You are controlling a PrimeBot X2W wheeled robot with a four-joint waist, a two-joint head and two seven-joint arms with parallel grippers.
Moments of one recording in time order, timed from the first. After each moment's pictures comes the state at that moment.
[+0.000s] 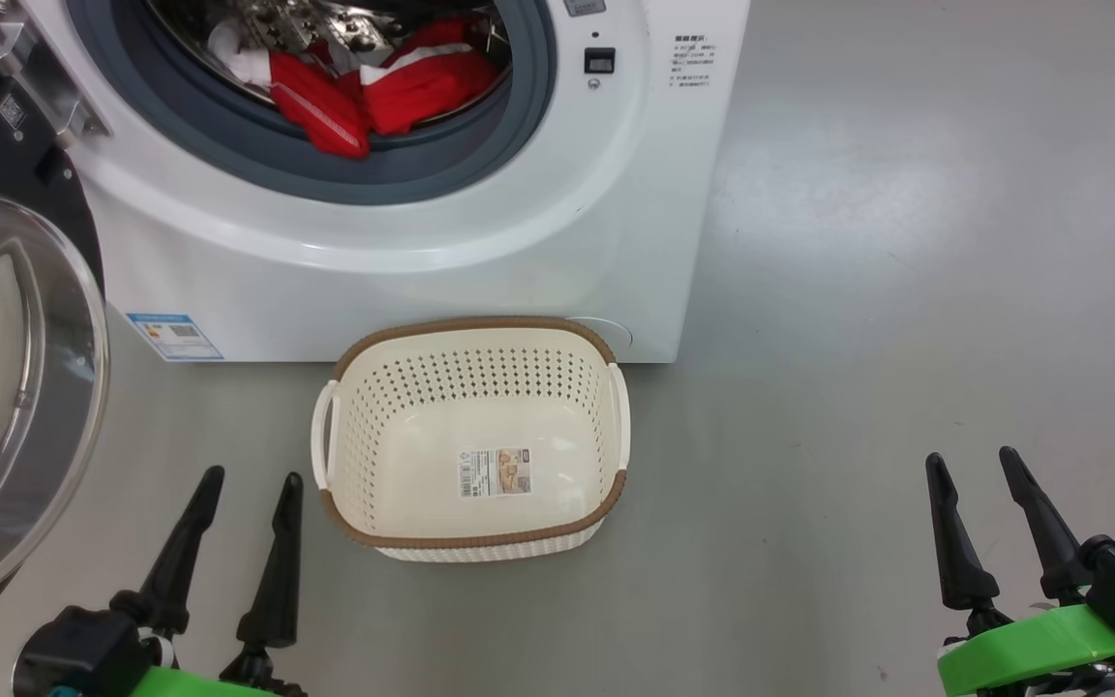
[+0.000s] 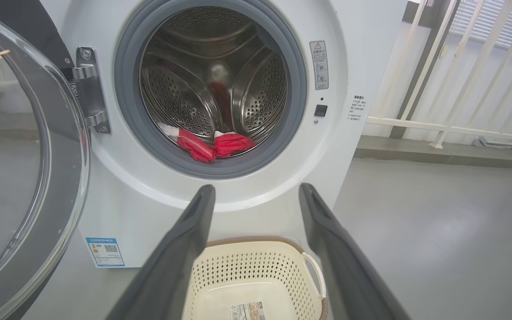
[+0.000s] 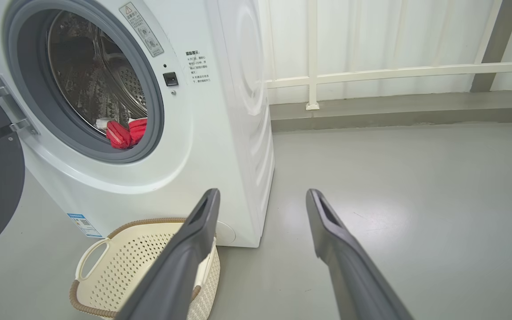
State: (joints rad) left arm -0.06 0.15 -0.04 0.09 -0.33 -0.13 -0.26; right arm 0.02 -0.07 -0.08 0.17 0.30 0.12 -0.25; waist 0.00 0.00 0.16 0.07
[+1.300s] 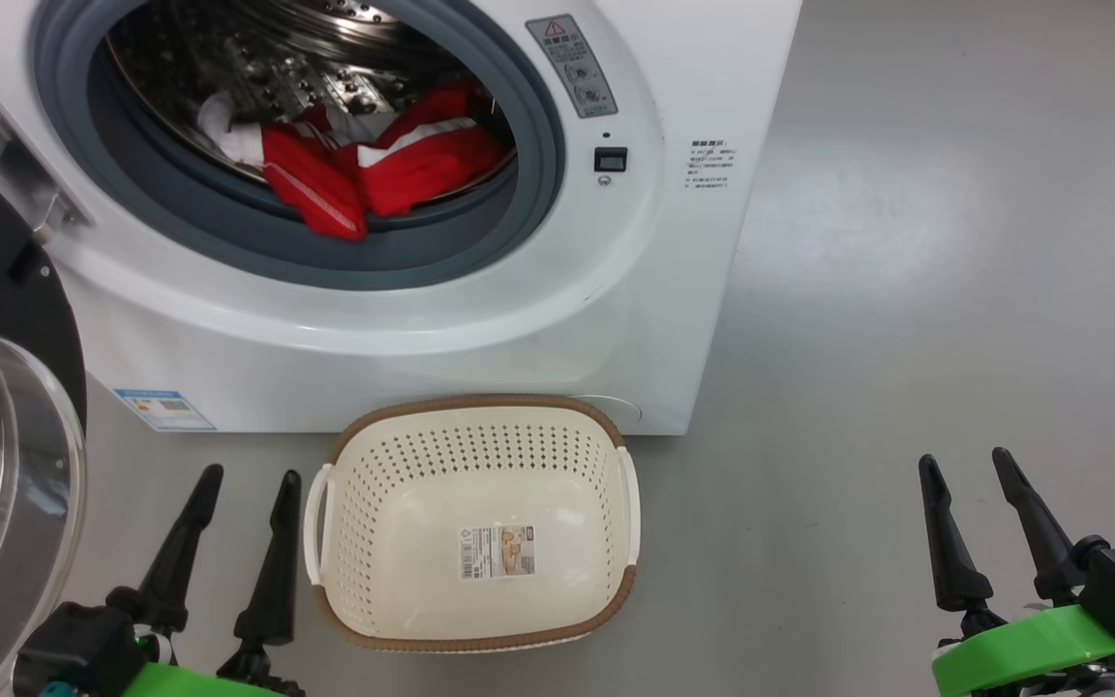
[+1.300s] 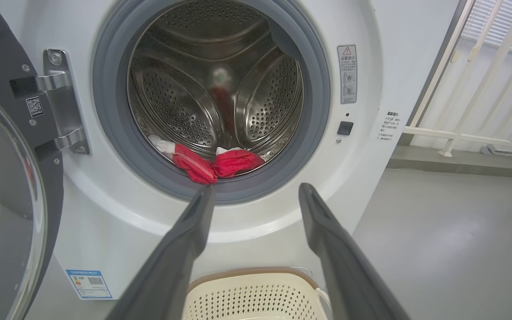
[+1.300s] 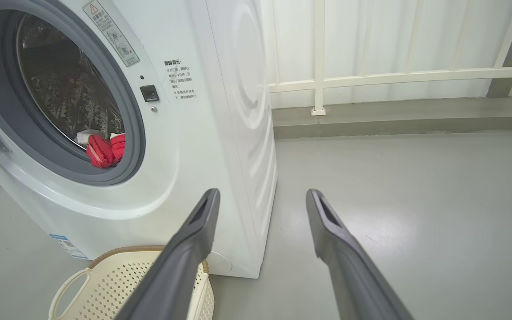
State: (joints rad) left arm -0.07 0.16 -0.05 0.09 -0.36 -0.13 -0.26; right arm 0.02 -0.07 -0.07 0.17 0.30 0.12 -0.25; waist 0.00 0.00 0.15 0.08
